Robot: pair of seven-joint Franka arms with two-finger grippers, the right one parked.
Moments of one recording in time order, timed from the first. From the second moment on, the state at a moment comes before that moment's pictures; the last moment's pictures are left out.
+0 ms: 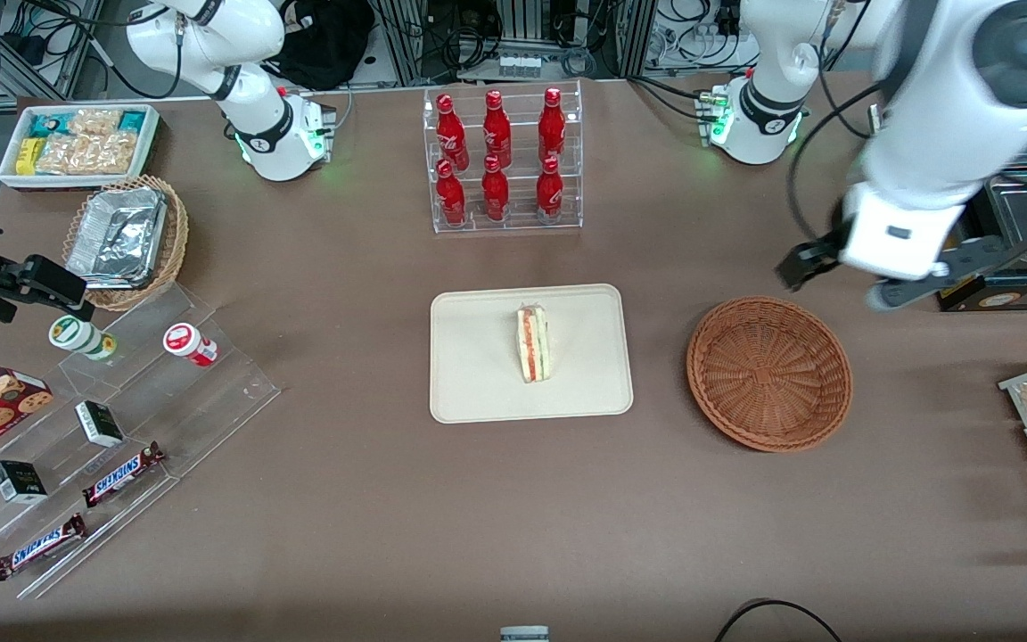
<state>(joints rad) -0.25 0.04 0.01 -1.56 0.08 1.50 -0.59</state>
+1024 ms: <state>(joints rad) 0.13 -0.02 -0.24 -1.54 0.04 1.38 -0.01</state>
